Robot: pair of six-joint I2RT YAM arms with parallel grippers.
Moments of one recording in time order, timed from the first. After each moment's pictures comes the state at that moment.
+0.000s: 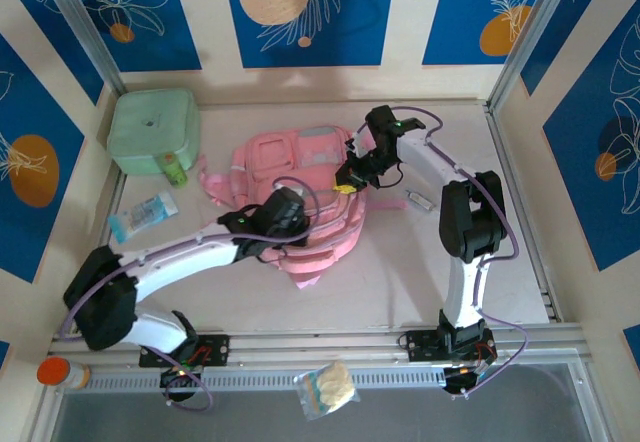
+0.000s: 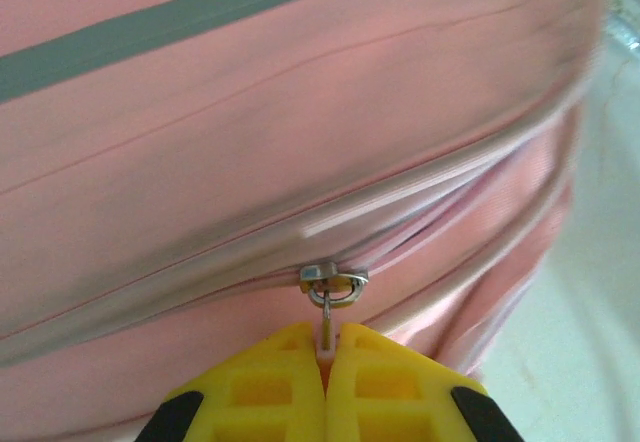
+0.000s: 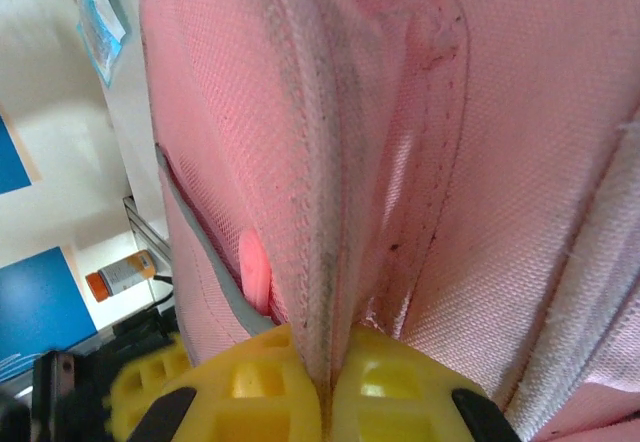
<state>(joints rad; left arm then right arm) -0.83 1.36 0.89 -0.40 -0.08 -0.64 0.33 1.96 1.63 -1.00 -0.77 0.37</state>
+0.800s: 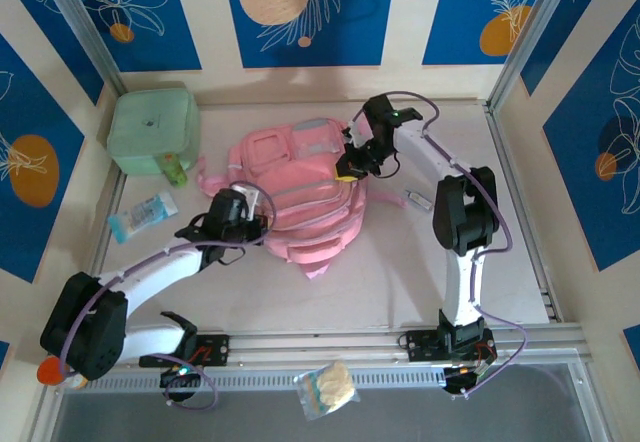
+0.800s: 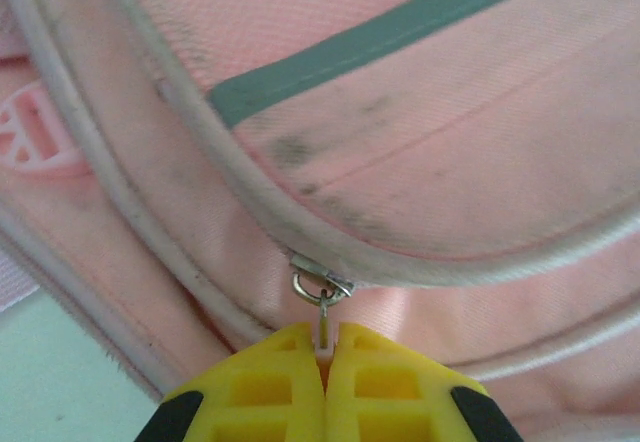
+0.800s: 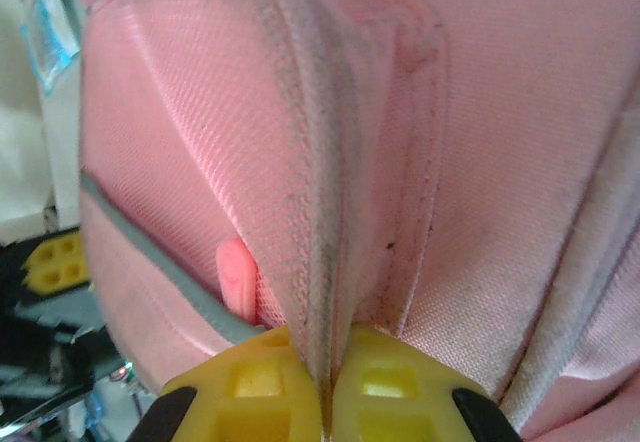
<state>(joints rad) -0.54 1.22 0.59 -0.12 0.07 -0.33 0.33 2.05 1.79 -1.04 -0.64 0.22</state>
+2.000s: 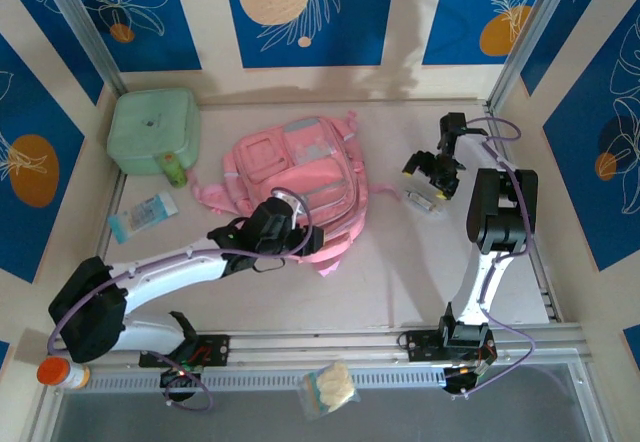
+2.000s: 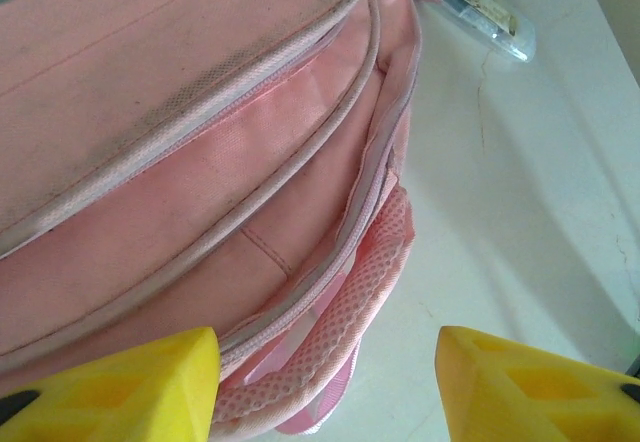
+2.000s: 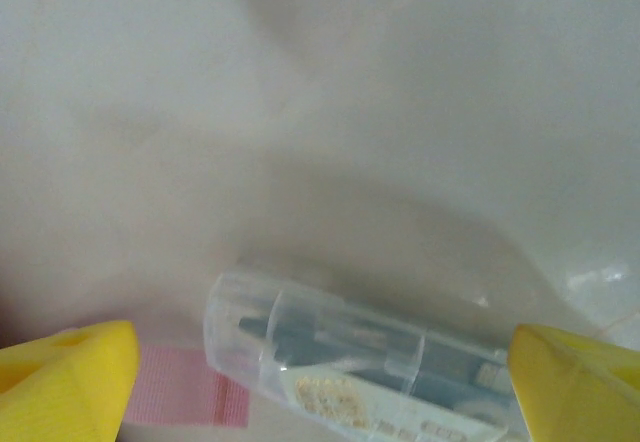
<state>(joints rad) -0.88 1.31 0.75 -0.14 0.05 -0.63 -0.07 1.98 1.48 -0.86 -0.19 0.50</state>
